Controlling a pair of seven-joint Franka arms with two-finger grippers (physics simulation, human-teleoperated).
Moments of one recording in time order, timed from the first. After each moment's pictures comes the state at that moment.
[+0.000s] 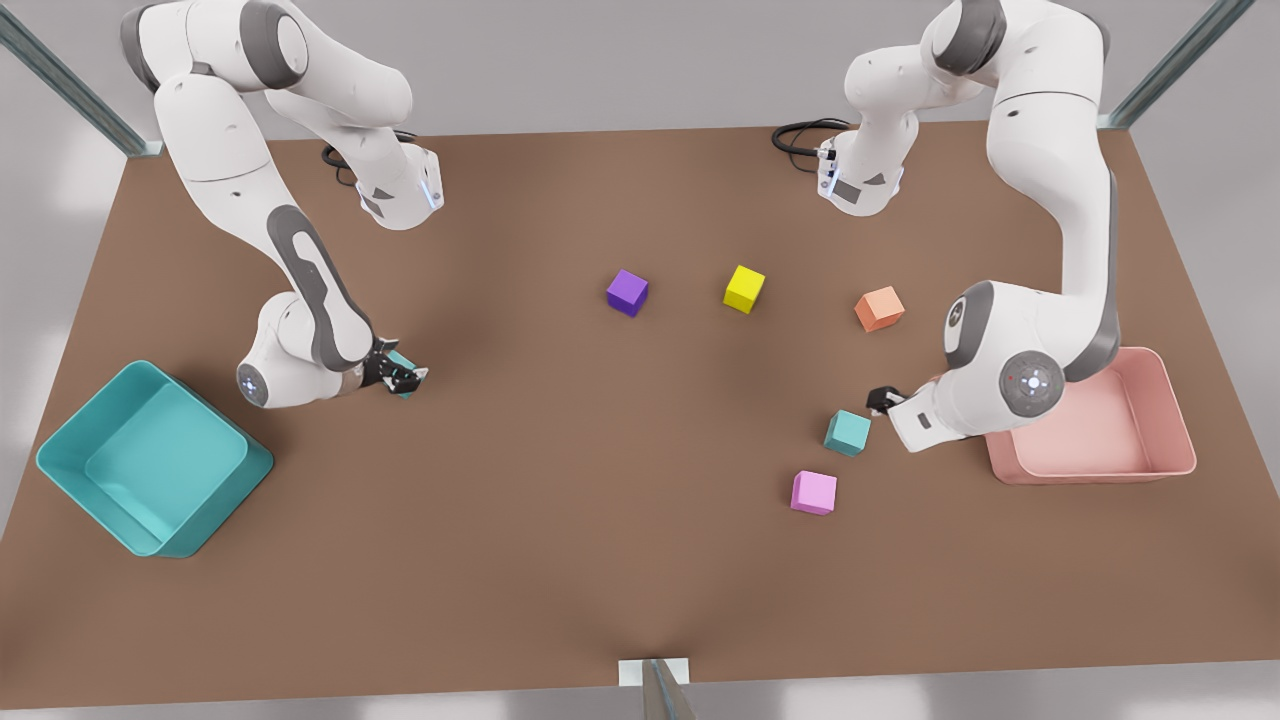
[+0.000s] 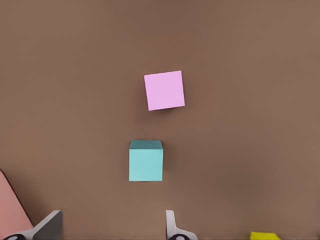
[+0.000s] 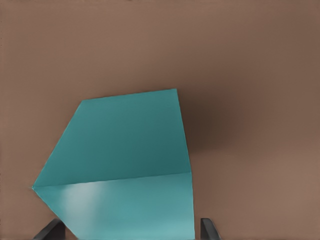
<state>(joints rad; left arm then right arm) 0.10 0.44 -0.33 -1.53 0.09 1.77 0.15 -0.13 0.36 0.11 -2.26 0.43 2.07 0.44</state>
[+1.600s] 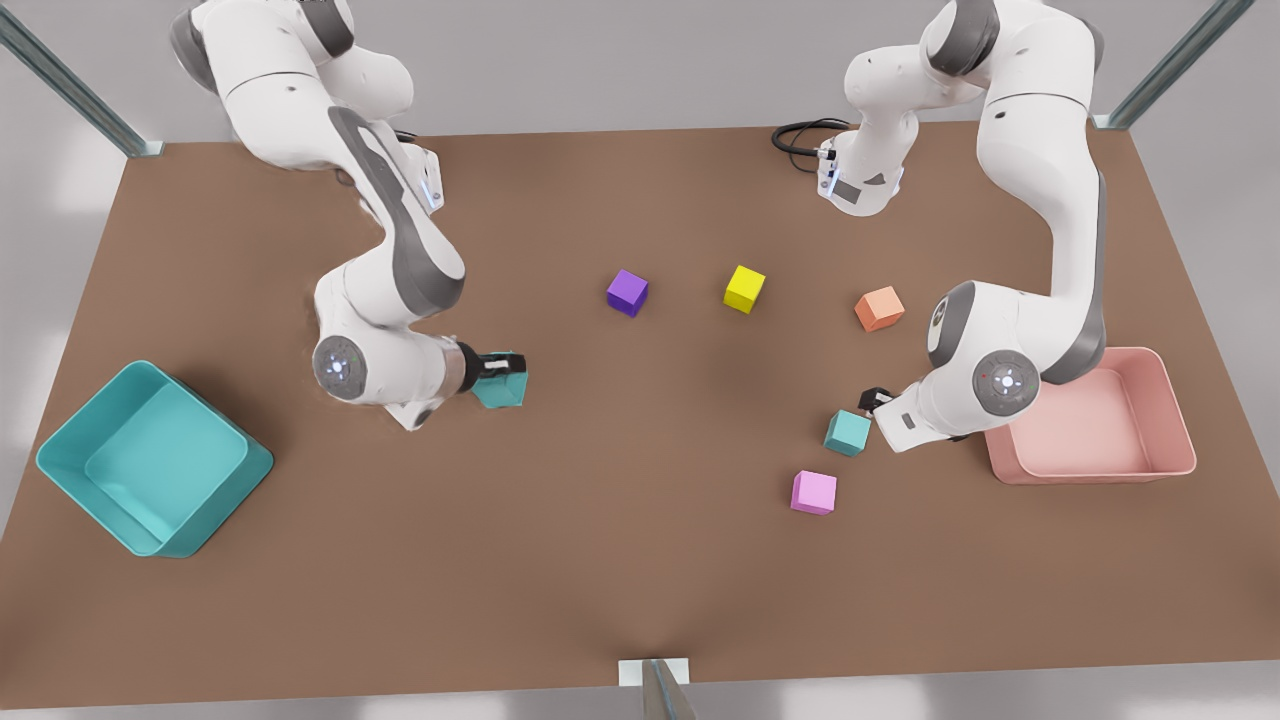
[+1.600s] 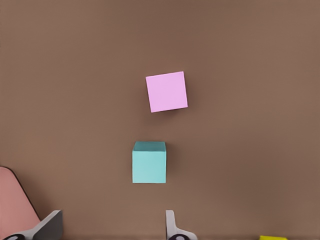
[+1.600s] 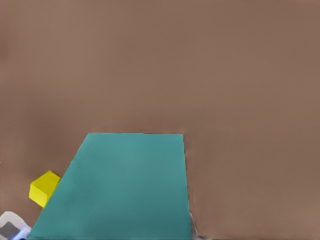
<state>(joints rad) 0.06 0.45 -0.33 -1.52 0.15 1.77 0.11 0.28 0.38 0.22 -1.54 0.39 1.72 0.29</state>
